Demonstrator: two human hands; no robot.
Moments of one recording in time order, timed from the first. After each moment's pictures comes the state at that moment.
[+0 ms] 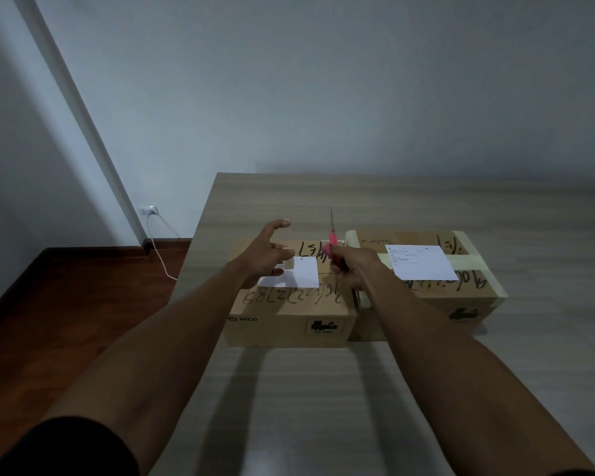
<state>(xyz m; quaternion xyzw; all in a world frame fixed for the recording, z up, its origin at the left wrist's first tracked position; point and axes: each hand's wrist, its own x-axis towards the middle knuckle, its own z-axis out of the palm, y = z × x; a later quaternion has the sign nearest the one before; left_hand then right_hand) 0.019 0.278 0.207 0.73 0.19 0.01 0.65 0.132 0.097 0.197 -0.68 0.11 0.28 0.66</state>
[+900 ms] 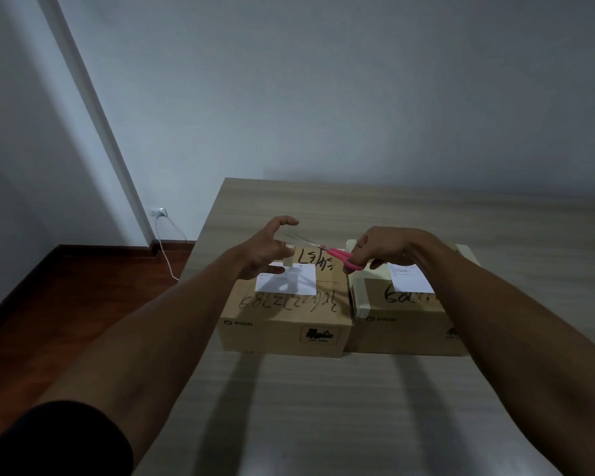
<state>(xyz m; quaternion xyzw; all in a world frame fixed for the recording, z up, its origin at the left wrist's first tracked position) 0.029 0.279 0.236 0.74 0.18 -0.04 0.65 0.187 0.044 0.280 -0.82 -0.33 0.40 0.23</state>
